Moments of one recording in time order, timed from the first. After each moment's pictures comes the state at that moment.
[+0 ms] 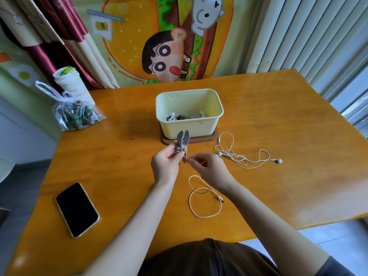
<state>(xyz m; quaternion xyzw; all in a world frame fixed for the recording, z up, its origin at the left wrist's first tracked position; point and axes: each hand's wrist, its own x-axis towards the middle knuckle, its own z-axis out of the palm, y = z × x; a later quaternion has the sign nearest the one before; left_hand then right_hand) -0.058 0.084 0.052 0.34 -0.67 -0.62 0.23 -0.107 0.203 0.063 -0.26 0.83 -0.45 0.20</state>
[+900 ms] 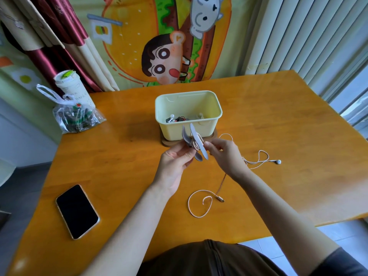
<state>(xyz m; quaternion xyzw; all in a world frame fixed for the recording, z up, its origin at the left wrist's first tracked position) -0.050 0.099 0.085 0.17 -0.52 -0.83 0.11 -0.142 0.220 0.077 -0.26 0.83 -0.48 0.09</state>
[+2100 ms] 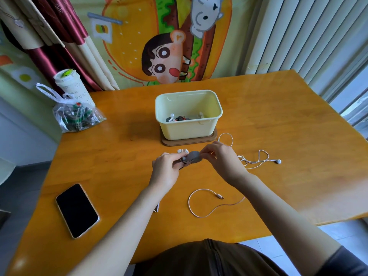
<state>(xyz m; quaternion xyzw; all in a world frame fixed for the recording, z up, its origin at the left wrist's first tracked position) -0.043 0.072 0.054 0.20 -0.91 -0.36 0.09 -0.136 0.221 0.075 -0.34 0.88 -0.32 0.07</state>
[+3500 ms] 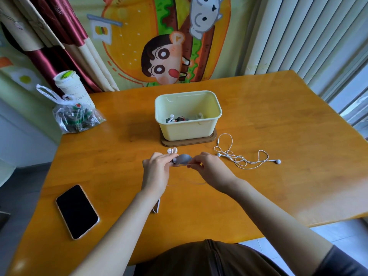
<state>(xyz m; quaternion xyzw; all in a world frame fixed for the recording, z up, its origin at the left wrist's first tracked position) -0.032 0.061 0.042 0.17 -0.92 -0.30 0.21 -0.115 0.206 0.069 -0.35 0.87 -0.29 0.18</state>
